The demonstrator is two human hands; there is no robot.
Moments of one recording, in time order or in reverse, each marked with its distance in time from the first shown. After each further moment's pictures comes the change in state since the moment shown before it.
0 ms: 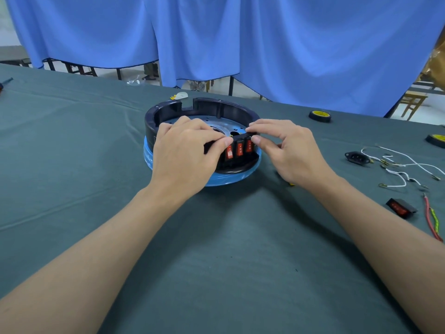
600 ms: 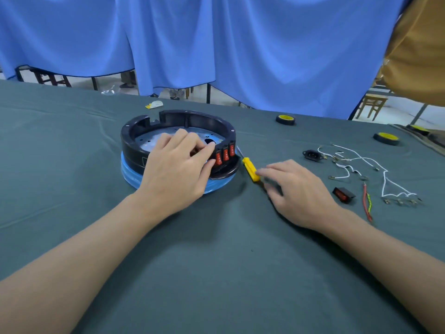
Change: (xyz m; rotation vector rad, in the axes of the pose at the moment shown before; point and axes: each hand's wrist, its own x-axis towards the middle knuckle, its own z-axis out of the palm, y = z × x) left_hand -0.013 0.014 0.009 0.322 0.049 0.476; right_hand -0.083 0.018 -0.053 -0.448 -0.178 0.010
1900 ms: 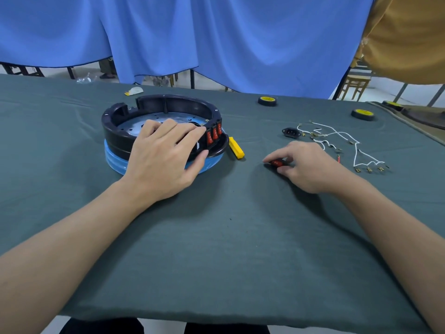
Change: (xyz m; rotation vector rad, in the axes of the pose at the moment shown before) left_hand -0.006 0.017 0.000 0.011 0.020 0.083; right_hand -0.019 0.027 -0.041 0.065 -0.241 0.205
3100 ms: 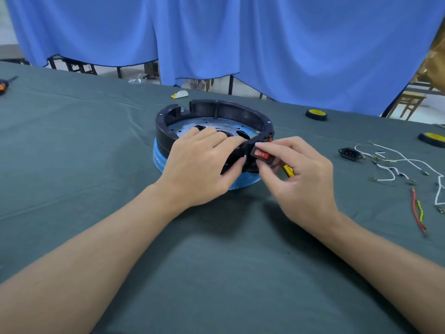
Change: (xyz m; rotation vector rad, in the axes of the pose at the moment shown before) left_hand -0.002 -0.024 -0.008 -0.117 -0.052 -0.119; right_hand 0.034 -0.103 0.055 0.436 0.753 -0.407
